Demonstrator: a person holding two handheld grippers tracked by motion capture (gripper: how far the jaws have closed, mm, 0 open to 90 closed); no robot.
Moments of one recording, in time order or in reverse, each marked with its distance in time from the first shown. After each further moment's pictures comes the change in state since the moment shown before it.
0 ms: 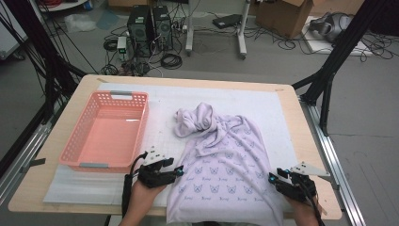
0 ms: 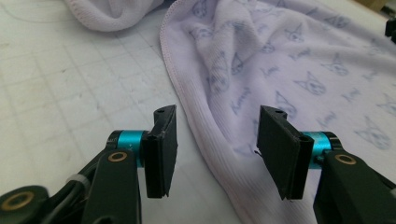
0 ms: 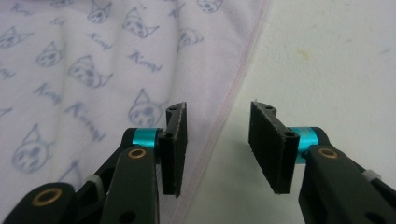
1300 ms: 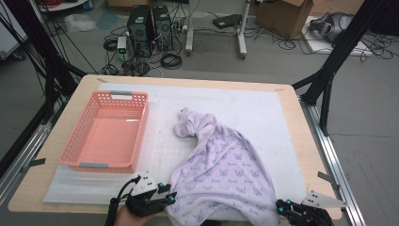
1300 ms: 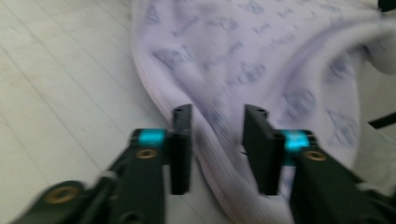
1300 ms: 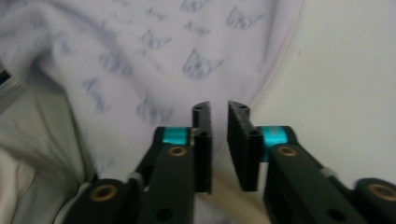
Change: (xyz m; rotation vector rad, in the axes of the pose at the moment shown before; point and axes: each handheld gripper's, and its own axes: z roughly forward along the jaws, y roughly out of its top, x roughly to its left) left arm -0.028 -0.037 -0.057 -0.016 -0.075 0.094; right arm 0.028 -0.039 -0.065 0.028 0.192 -0.046
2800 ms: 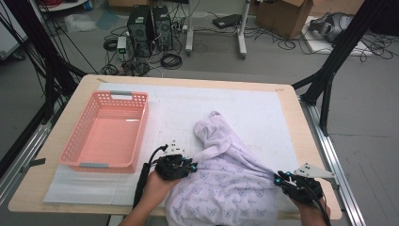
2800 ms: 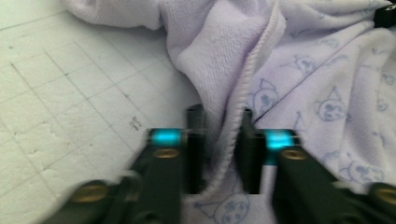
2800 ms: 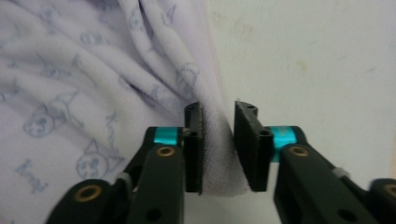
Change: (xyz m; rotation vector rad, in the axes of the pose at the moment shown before) left arm 0.015 0.062 0.078 0.080 -0.042 -0.021; right arm -0.032 0.045 0.028 -0.033 -0.170 -0.034
